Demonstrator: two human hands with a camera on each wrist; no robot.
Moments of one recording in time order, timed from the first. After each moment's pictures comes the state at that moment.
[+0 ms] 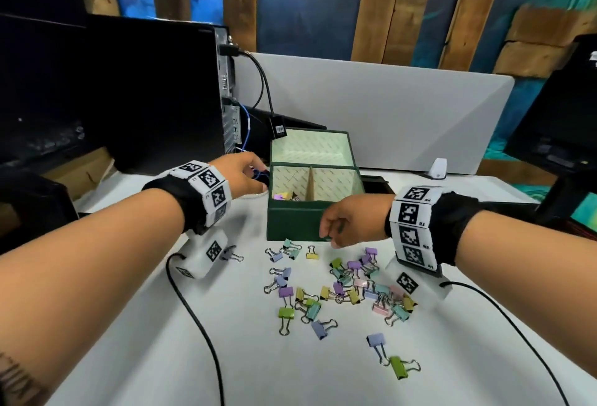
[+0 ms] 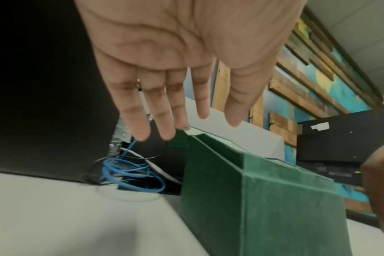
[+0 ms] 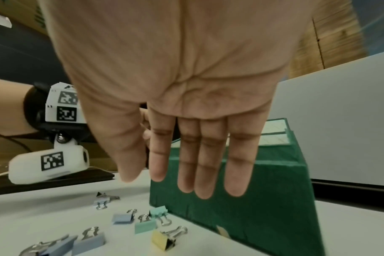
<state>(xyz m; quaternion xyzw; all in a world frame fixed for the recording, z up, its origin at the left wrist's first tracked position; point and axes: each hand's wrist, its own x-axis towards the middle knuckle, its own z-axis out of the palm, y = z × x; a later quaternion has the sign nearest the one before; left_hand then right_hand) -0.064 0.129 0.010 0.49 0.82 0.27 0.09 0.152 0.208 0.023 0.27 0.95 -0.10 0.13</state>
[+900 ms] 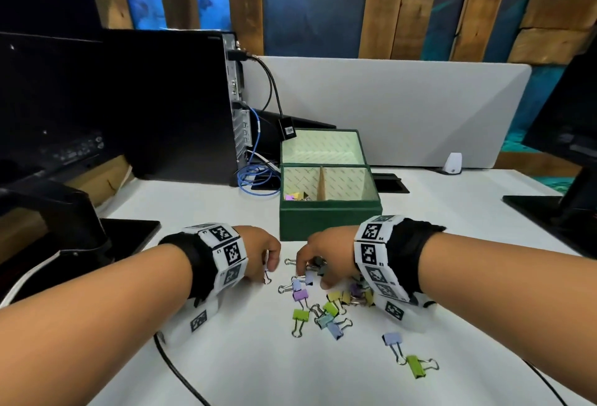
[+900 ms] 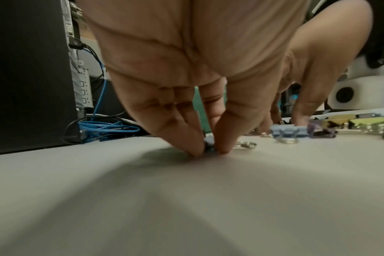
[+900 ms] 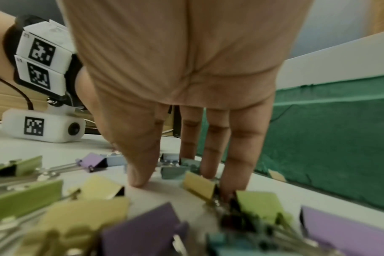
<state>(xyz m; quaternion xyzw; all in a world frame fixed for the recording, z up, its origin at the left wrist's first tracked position) -0.025 0.099 -0.041 0.60 0.78 -0.07 0.16 0.122 0.178 -0.015 0.14 0.97 -0.01 0.20</state>
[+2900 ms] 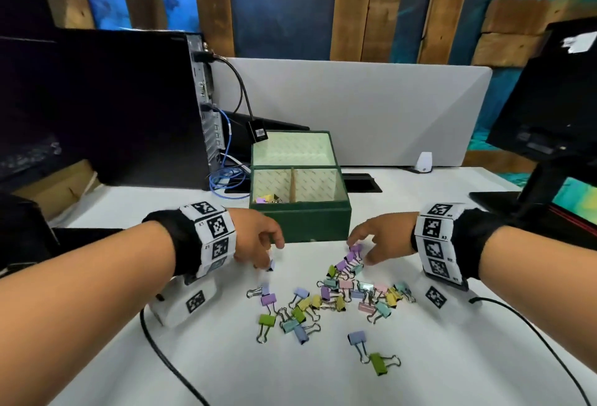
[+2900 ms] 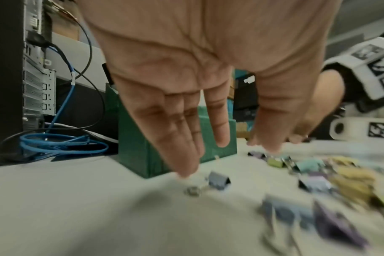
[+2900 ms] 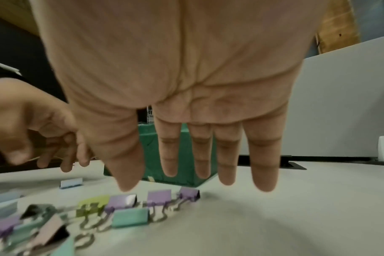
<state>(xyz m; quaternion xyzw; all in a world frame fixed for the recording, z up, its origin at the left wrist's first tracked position) 0.011 0.116 -0.001 0.59 0.77 0.00 0.24 0.210 0.247 -0.003 0.34 0.92 -0.08 0.18</state>
